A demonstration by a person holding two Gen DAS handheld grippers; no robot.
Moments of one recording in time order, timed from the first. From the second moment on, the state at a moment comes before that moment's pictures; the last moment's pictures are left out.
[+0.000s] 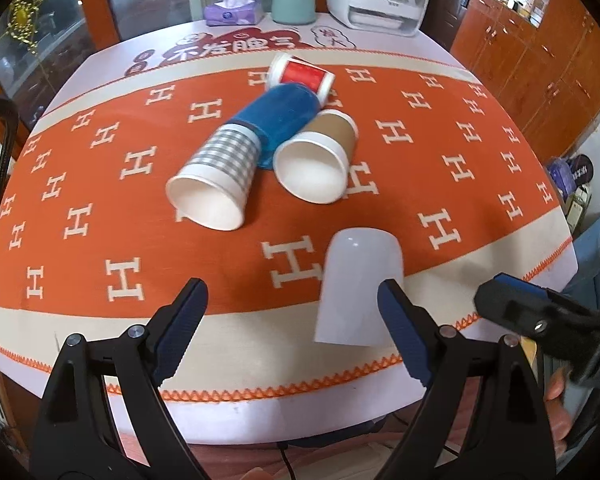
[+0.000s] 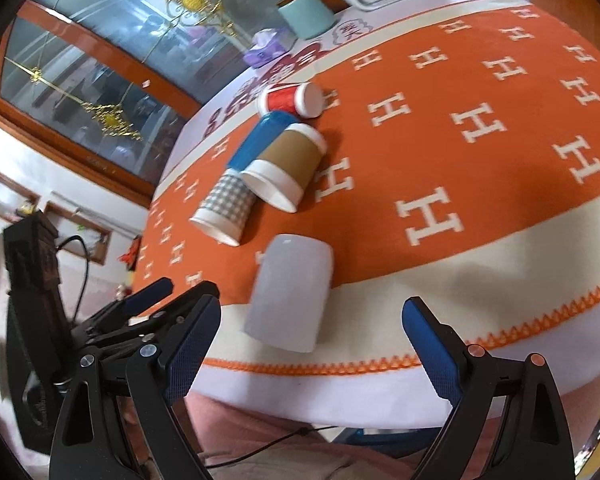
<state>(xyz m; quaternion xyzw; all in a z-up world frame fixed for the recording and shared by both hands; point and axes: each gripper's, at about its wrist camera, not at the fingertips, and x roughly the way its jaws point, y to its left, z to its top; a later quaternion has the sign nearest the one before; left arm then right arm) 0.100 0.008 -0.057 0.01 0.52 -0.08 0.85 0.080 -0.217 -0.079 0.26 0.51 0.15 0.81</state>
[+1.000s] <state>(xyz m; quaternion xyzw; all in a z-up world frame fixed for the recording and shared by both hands) 0.125 0.077 -0.114 -0.06 0.54 -0.04 0.84 0.159 -0.175 -0.167 0.33 0.63 0.20 0.67</state>
